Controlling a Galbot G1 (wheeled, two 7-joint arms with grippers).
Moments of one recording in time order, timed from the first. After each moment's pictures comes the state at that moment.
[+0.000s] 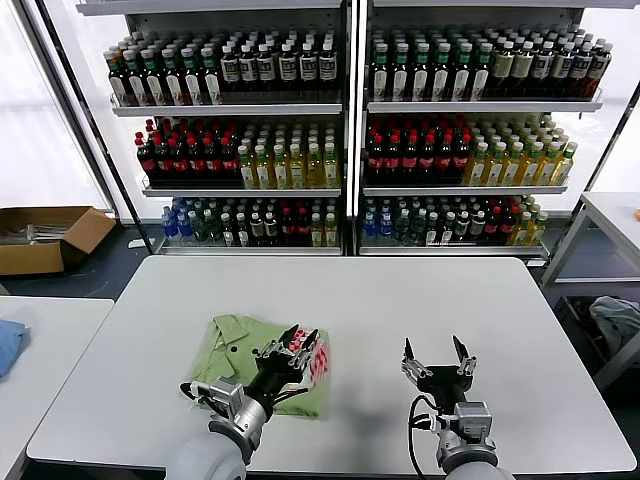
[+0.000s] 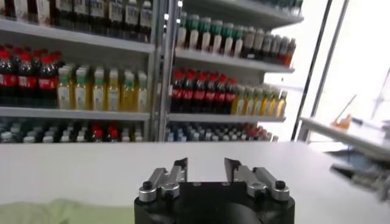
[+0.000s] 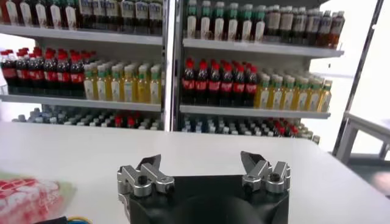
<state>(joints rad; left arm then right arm) 1.31 -1.33 -0.23 -2.11 -0.33 0.43 -0.02 -1.45 1.30 0.31 2.21 0.21 -0.46 0.36</state>
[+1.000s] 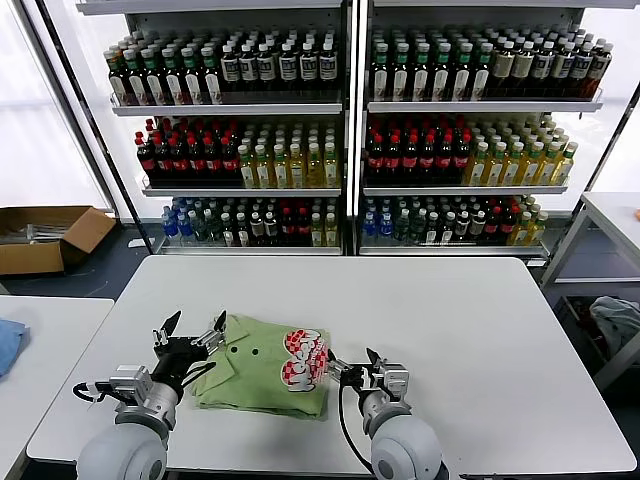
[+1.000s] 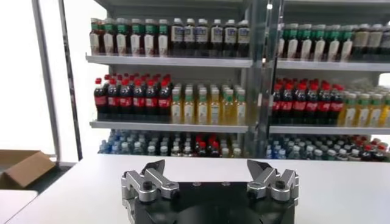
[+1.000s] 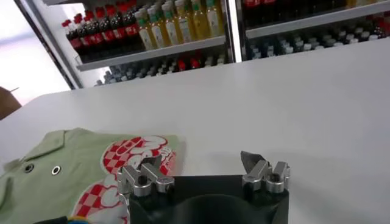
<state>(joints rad) 1.37 -1.24 -0.55 -2.17 -0.41 0.48 -0.16 -1.11 1.30 -0.01 1.97 0.66 -0.57 0.56</state>
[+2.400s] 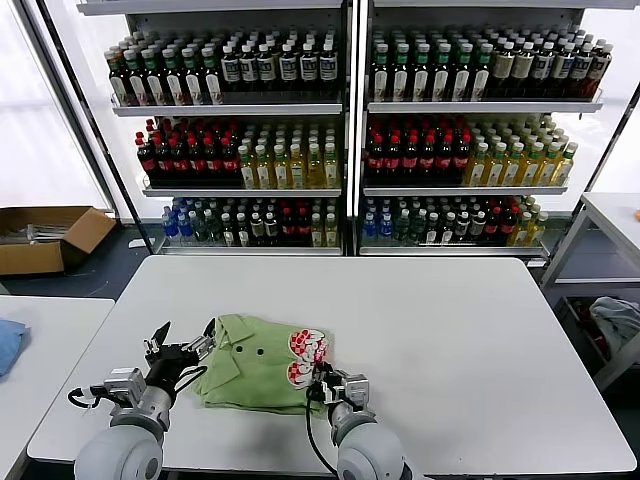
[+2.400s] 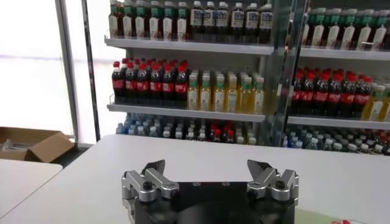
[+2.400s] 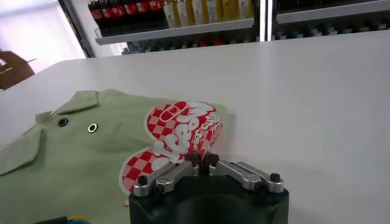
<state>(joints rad) 1.37 -1.27 -0.59 -2.13 -0.43 0.50 -0.17 -1.07 1.33 -0.13 1.86 0.60 -0.56 0.55</state>
